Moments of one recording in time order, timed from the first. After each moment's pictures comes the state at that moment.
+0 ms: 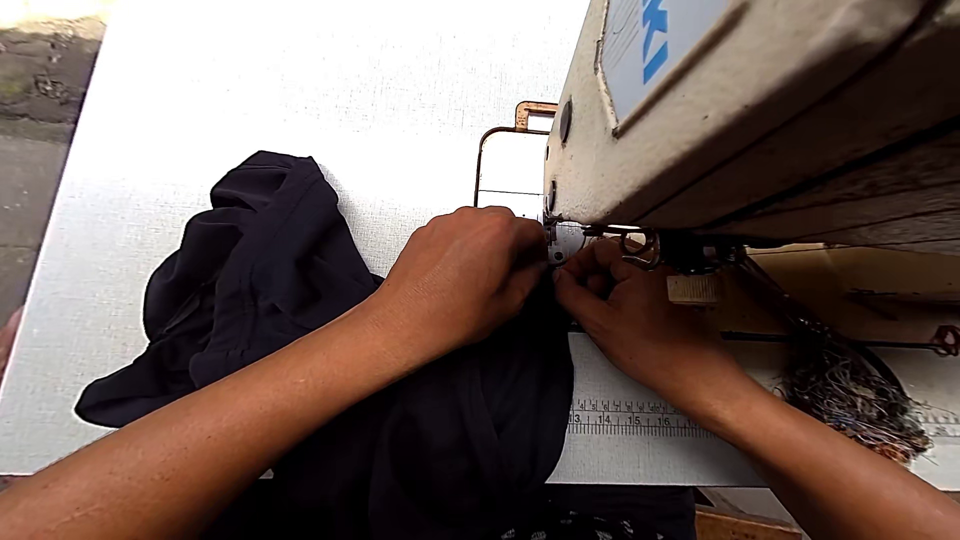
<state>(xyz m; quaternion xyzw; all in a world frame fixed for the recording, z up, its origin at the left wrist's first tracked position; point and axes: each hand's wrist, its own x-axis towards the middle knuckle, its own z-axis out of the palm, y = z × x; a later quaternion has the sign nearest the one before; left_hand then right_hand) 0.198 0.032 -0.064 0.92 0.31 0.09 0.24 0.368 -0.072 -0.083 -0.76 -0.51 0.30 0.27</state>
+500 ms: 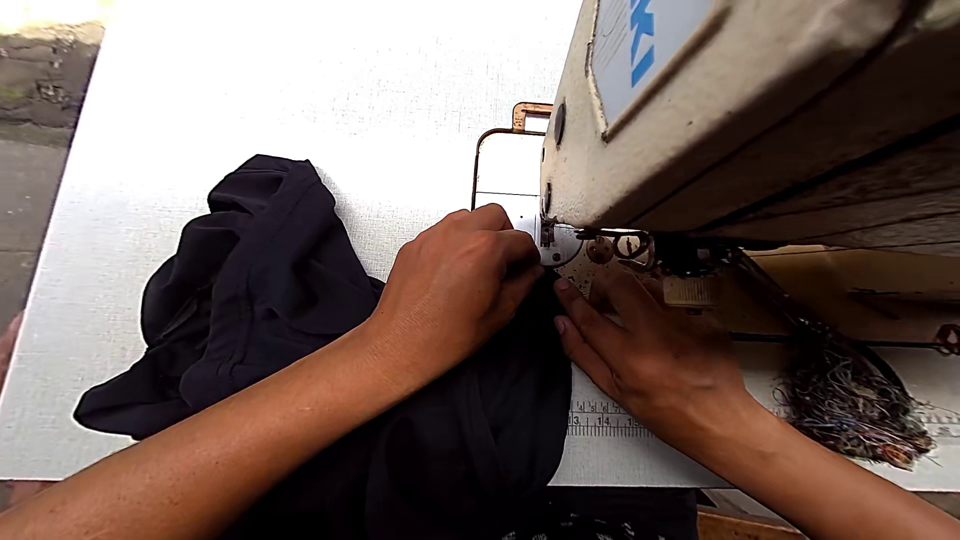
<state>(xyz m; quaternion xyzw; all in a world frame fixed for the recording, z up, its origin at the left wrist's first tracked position) 0.195 0.018 -0.071 0.92 0.33 0.16 0.17 0.378 -0.107 -0.090 -0.62 -0.77 -0.05 0.16</state>
